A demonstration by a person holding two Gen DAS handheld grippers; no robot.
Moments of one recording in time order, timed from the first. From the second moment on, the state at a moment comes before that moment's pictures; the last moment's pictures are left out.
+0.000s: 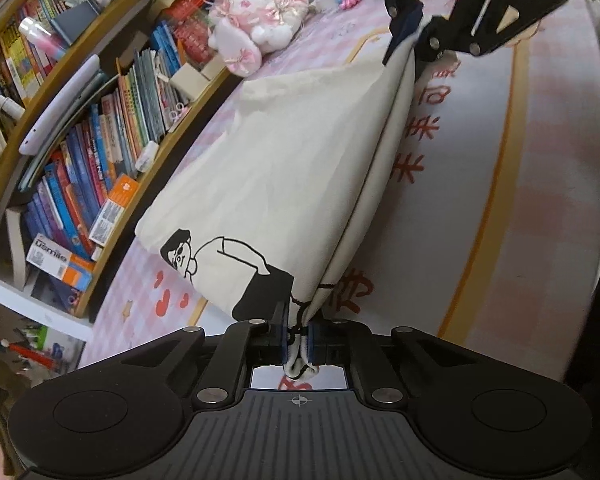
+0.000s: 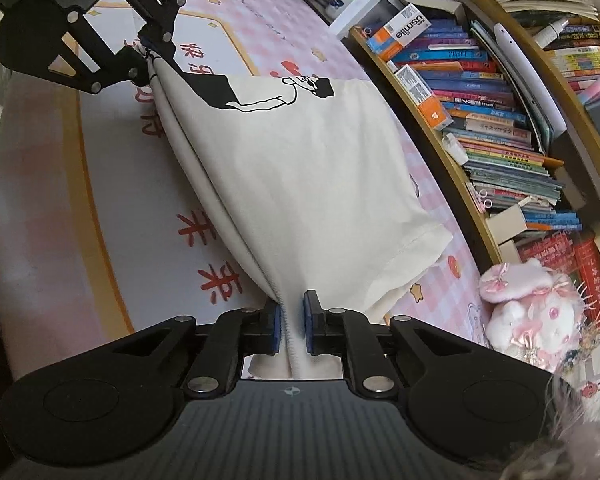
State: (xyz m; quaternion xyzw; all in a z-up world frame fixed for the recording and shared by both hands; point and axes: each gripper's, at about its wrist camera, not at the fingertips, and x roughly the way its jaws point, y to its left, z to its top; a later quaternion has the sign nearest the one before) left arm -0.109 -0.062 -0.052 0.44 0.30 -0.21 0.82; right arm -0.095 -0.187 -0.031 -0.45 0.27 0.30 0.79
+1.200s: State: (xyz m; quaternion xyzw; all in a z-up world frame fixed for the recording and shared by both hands) left arm -0.152 -0.012 0.032 0.32 0.26 -0.31 0.86; right arm -0.186 -0.170 0.055 -0.37 0.36 0.25 0.82
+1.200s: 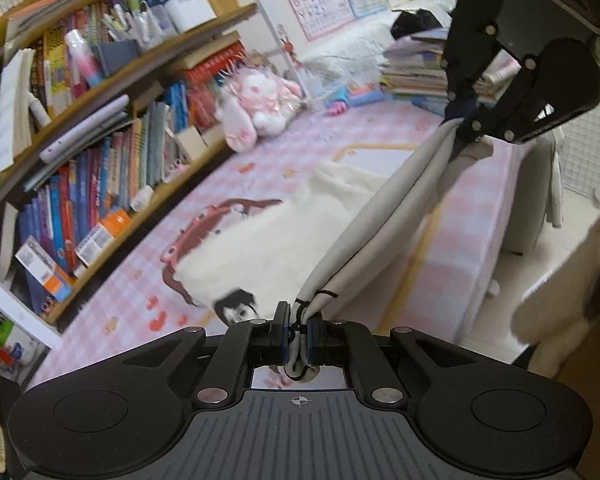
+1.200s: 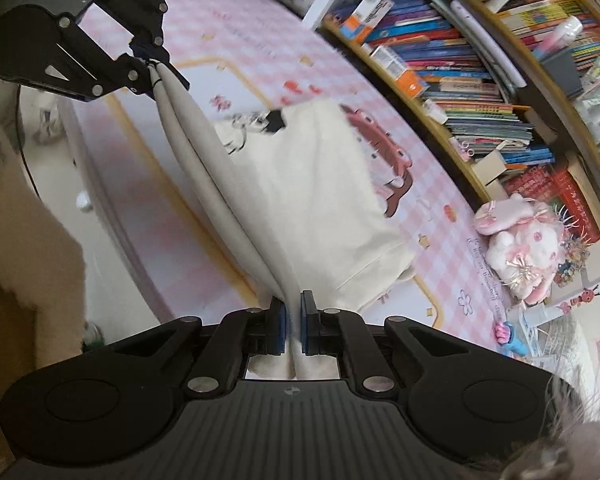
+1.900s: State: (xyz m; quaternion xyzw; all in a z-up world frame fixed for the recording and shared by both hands) left arm -0.036 -0.043 0.058 0.29 0.31 -0.23 0.88; right arm -0.071 -0.208 0.091 -0.32 0.31 0.30 0.84
